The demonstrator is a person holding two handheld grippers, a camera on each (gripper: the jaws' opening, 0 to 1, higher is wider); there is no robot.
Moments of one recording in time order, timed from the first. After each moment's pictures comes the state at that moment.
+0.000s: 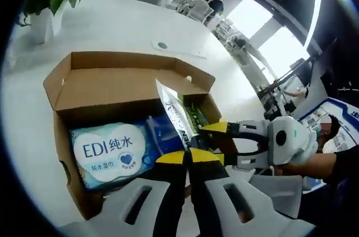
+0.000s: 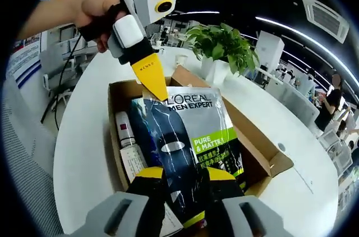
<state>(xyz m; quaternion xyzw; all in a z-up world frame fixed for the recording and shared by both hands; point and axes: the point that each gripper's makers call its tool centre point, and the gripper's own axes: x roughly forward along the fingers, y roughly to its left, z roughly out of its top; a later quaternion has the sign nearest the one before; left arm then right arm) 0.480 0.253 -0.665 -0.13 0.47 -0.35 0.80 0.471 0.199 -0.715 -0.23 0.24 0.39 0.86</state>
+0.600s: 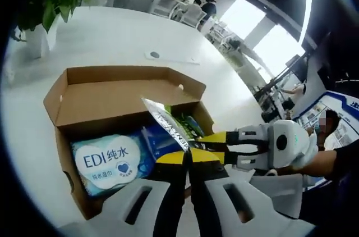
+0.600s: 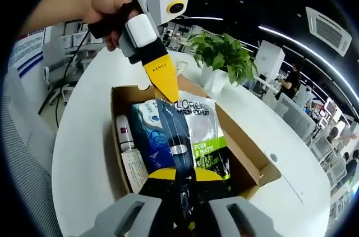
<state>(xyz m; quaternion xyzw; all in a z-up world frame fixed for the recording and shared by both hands) 0.486 0.246 -0.645 -0.12 0.44 -0.37 0.81 0.471 0.198 -0.696 -0.25 0.21 0.39 0.86</state>
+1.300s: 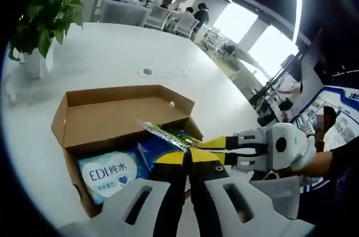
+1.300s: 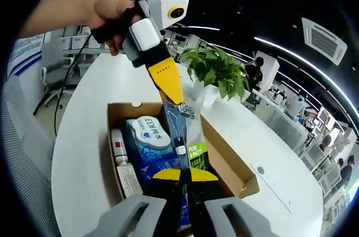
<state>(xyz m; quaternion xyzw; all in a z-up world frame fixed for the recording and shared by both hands) 0.493 0.238 -0.602 -0.11 0.40 -0.39 0.82 0.478 0.193 -0.654 -0.26 0.17 0.37 0.88</state>
